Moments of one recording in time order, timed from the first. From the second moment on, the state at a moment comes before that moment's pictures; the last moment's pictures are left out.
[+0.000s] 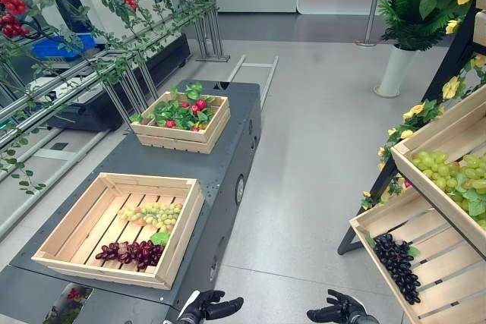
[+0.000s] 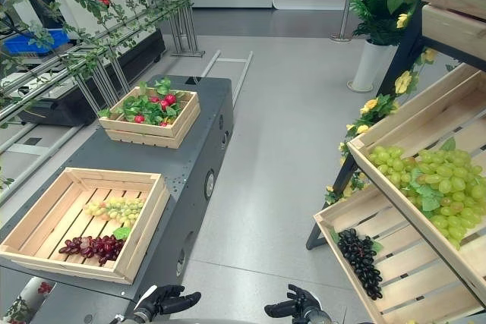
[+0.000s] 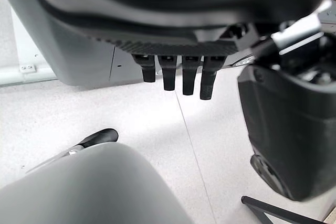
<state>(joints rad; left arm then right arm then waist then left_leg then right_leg) 0.02 0.23 -0.44 1.20 -0.05 -0.23 0.09 -0.03 -0.19 0.28 1.24 0.33 -0.09 0.00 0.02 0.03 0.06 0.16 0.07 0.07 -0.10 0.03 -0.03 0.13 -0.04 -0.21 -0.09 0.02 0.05</state>
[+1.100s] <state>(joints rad) 0.03 0.22 -0.46 1.05 -0.12 -0.40 0.14 -0.03 -0.22 0.37 1.13 0.29 -0.31 -0.09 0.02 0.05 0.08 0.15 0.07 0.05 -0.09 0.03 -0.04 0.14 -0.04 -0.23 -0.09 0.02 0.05</state>
